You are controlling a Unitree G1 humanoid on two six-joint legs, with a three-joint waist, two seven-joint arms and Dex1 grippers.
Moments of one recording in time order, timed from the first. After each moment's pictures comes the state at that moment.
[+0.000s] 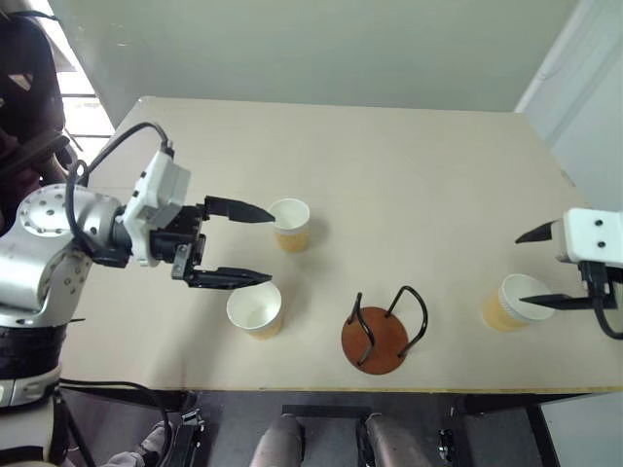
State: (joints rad) left arm -0.57 0.99 0.11 -0.18 -0.71 0.48 -1.41; right arm -0.18 -1.36 -0.30 -0.33 0.23 0.39 1.43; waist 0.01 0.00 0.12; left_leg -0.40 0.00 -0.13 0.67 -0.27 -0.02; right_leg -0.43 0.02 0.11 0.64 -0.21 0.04
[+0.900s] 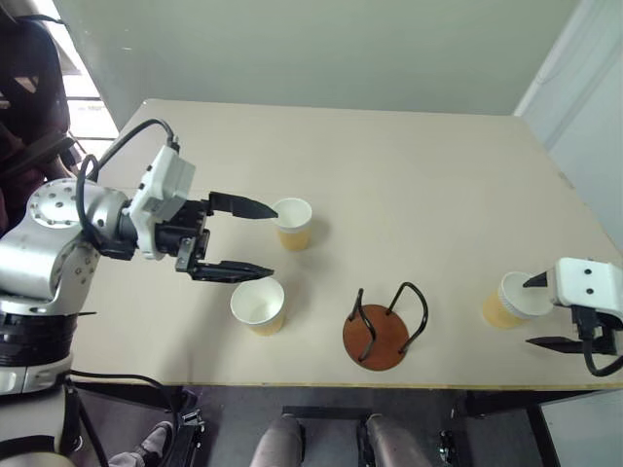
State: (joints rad) left arm -0.61 0.96 0.09 -0.12 -0.67 0.48 -1.44; right arm 0.12 -1.30 -0.40 -0.37 0.16 0.37 1.36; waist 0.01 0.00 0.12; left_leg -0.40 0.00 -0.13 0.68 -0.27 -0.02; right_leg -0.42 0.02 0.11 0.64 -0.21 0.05
